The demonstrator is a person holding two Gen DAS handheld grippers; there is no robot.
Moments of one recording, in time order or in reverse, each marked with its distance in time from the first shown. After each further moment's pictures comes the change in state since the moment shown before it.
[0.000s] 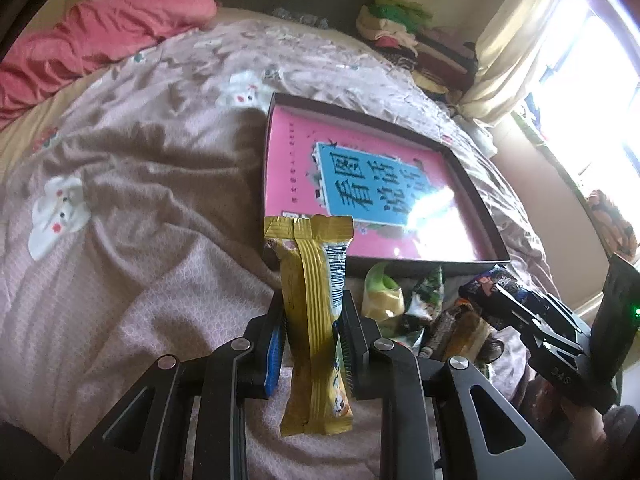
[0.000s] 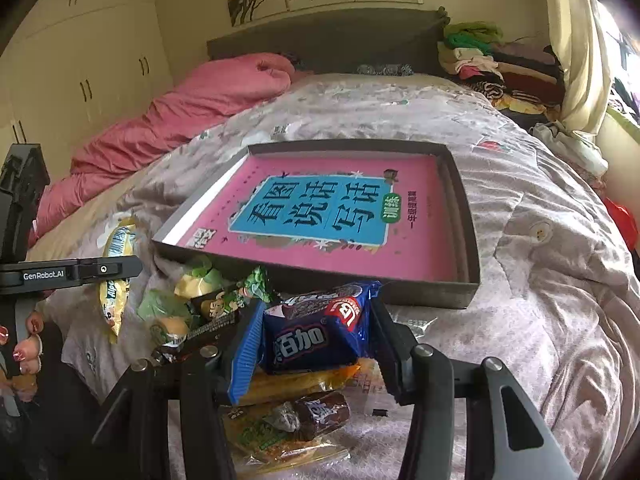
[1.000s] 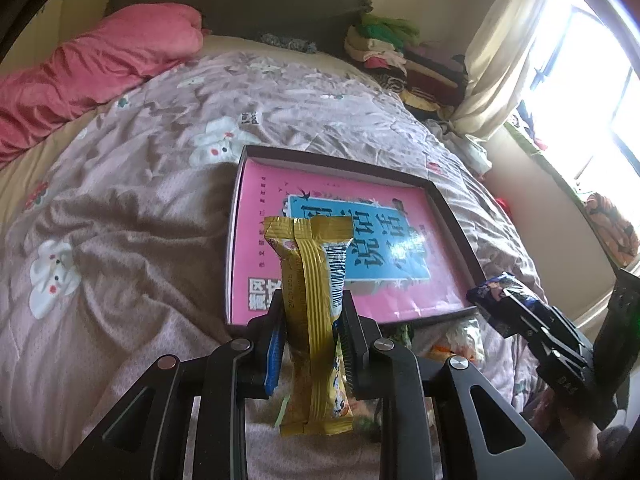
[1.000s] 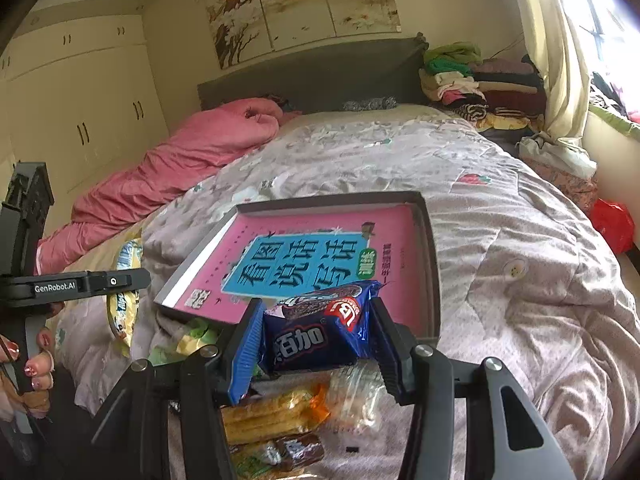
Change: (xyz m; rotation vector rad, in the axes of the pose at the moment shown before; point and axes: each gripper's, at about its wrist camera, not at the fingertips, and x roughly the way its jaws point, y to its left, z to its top) left arm -0.004 -0.034 0.036 0.045 -0.085 0.012; right arm -0.024 -0.025 0.025 0.065 -0.147 -0.001
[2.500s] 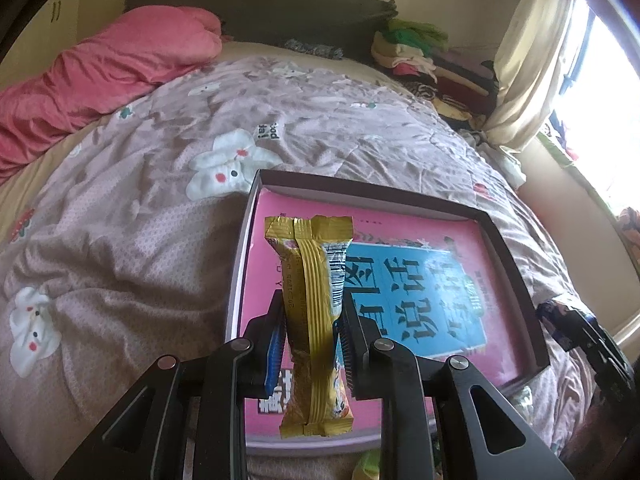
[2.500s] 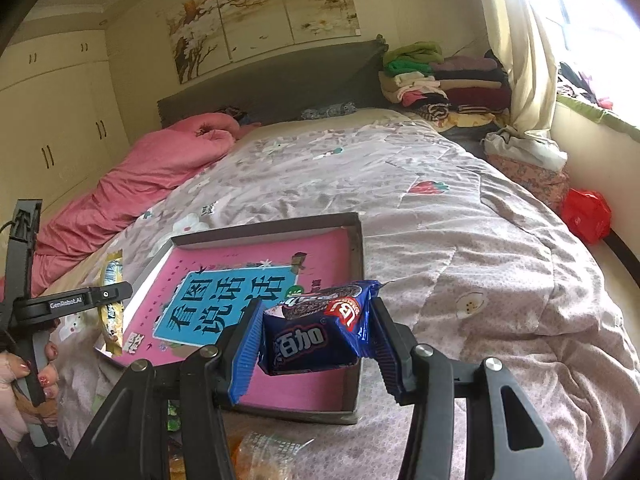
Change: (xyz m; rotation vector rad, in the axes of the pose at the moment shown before) left arm 0.074 0.007 0.043 -0.026 -0.032 0.117; right arm 0.029 -0.056 0.027 0.072 -0.023 -0.115
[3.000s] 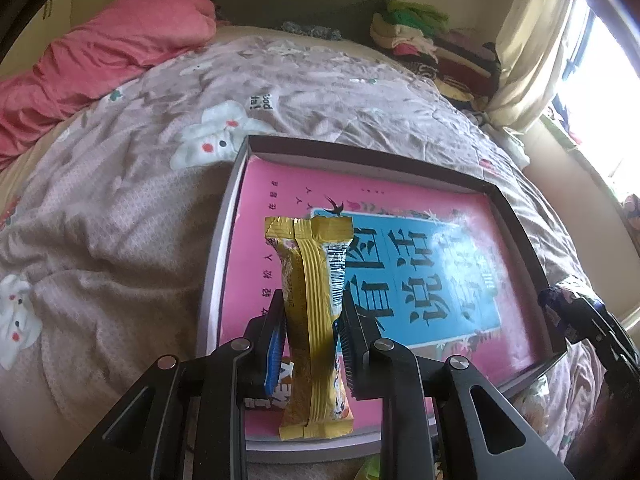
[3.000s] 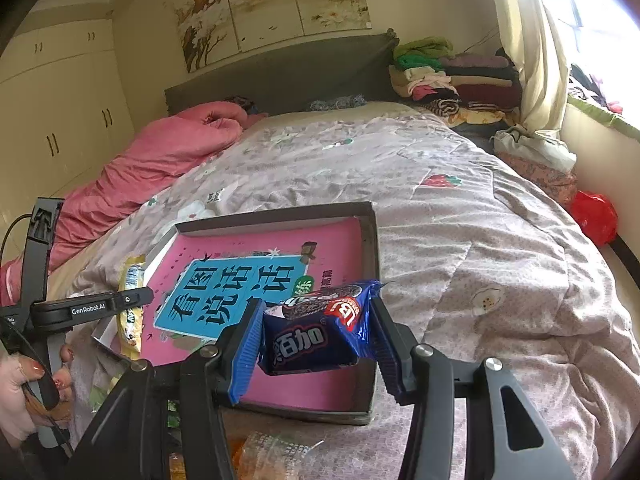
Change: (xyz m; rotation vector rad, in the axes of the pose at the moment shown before) left arm 0.022 -0.007 -0.013 0.023 0.064 0.003; right arm 0.012 0.010 -0.005 -0.034 0.036 0.024
